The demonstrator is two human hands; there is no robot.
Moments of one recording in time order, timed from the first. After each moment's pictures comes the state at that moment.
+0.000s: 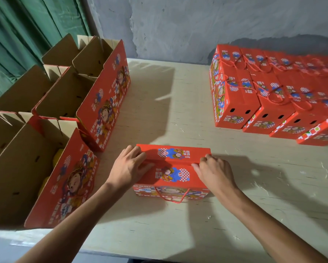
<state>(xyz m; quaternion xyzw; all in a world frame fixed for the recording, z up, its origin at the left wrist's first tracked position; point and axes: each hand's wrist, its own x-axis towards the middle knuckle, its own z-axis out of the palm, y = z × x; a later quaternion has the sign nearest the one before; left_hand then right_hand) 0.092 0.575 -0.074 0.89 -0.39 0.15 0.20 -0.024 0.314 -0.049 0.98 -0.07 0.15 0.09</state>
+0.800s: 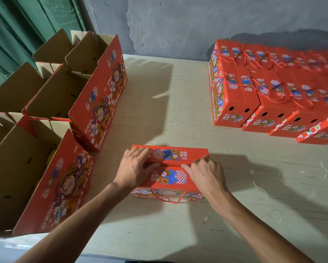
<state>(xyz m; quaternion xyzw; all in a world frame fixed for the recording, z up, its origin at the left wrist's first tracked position) 0.094 0.545 -0.089 0.90 -0.34 0.08 0.24 -0.016 0.329 -0.049 0.98 -0.08 0.13 0.11</state>
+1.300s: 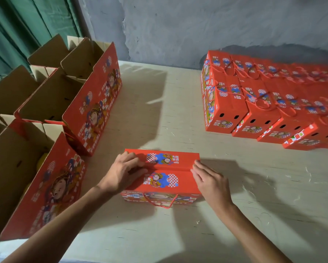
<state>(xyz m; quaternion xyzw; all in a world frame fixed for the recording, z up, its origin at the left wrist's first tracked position) 0.106 0.568 -0.099 0.85 -0.42 0.05 0.31 -0.054 0.279 -0.090 0.94 -0.03 0.34 -0.10</state>
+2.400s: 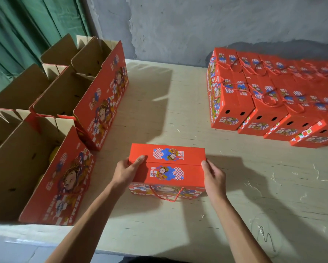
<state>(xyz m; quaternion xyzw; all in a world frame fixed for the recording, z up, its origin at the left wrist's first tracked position) 0.080 0.563 -0.115 0.73 0.07 -0.22 0.65 -0.046 0.304 -0.116 0.67 -0.35 0.20 -0.63</state>
